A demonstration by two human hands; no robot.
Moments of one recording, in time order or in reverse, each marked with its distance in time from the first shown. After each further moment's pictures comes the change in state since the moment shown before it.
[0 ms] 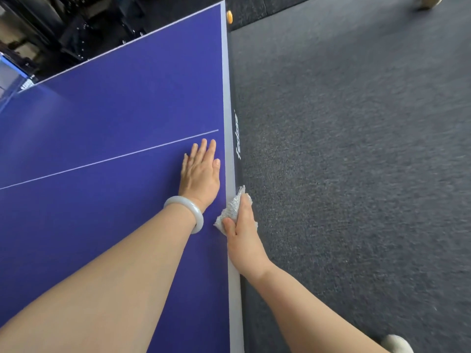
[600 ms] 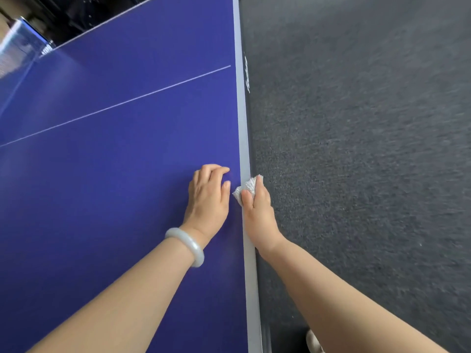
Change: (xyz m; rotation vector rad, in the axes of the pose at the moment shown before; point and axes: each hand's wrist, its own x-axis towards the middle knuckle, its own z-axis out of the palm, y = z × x) left_hand -0.269 0.004 -0.006 -0.104 0.063 0.066; right_hand -0.166 0.031 0.028 0.055 0.082 0.159
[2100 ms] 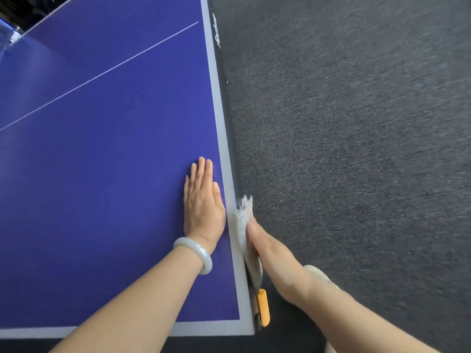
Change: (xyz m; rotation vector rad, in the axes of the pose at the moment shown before) left_hand -0.152 0.039 0.022 -0.039 -0.004 -0.108; right_hand -0.211 0.070 -0.050 0.264 -0.307 0.178
